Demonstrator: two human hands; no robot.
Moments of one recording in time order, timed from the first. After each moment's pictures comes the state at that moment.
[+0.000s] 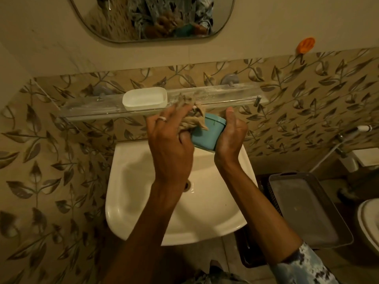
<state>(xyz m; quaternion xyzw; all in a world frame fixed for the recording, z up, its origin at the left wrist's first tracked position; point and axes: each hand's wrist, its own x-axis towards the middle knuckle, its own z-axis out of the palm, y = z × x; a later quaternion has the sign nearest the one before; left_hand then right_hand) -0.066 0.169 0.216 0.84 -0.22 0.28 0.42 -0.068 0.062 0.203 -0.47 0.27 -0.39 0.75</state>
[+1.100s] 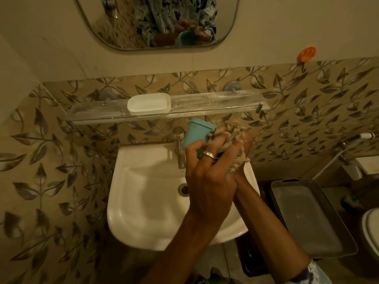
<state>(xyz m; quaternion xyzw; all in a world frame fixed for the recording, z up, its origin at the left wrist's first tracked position) -0.126 0.143 0.195 0.80 -0.30 0.31 0.42 -0.110 0.068 0.178 -0.54 0.25 -0.24 0.77</state>
